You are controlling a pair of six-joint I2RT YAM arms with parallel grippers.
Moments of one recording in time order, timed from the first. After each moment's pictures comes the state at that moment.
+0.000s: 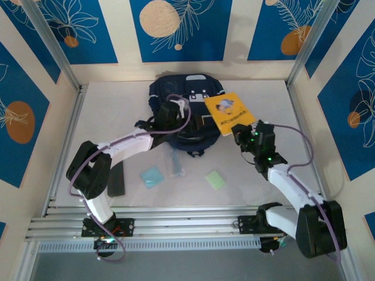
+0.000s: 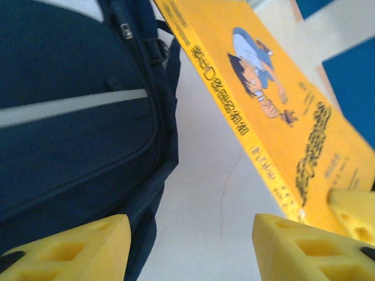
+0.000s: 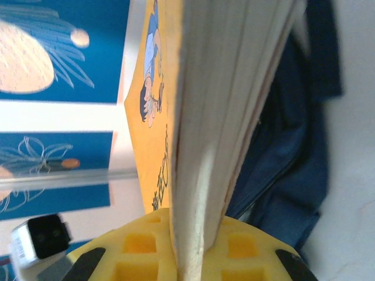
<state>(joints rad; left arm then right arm) -0.68 1.75 1.26 -0.01 0.24 -0.65 0.16 1.03 0.53 0.11 -0.25 1.26</state>
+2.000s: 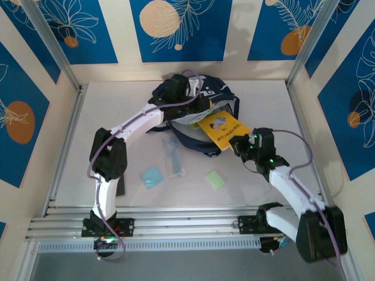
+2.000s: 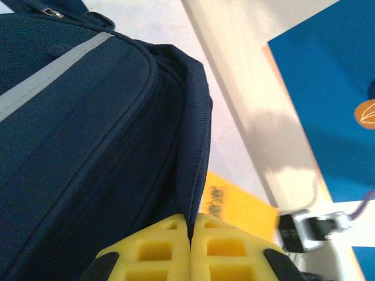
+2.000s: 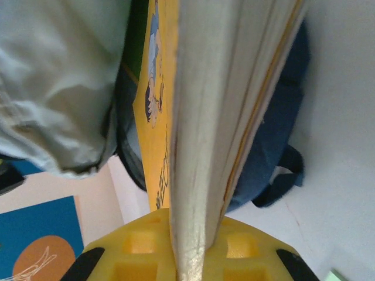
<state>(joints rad) -0.63 2.04 1.81 -0.27 0.53 -0.66 0.20 1.09 0.54 -0.05 -0.36 1.21</state>
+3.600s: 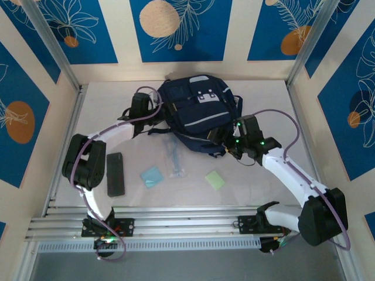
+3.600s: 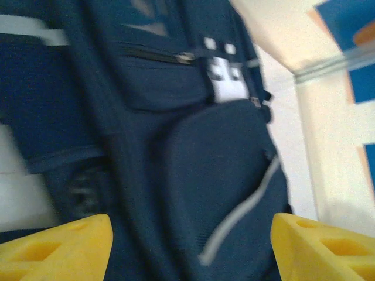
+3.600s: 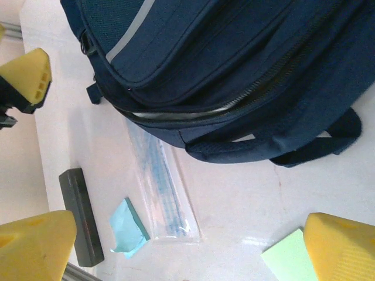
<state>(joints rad) -0.35 1.80 1.17 0.07 0.37 -0.78 0.38 1.19 0.85 -0.50 -0.30 0.85</state>
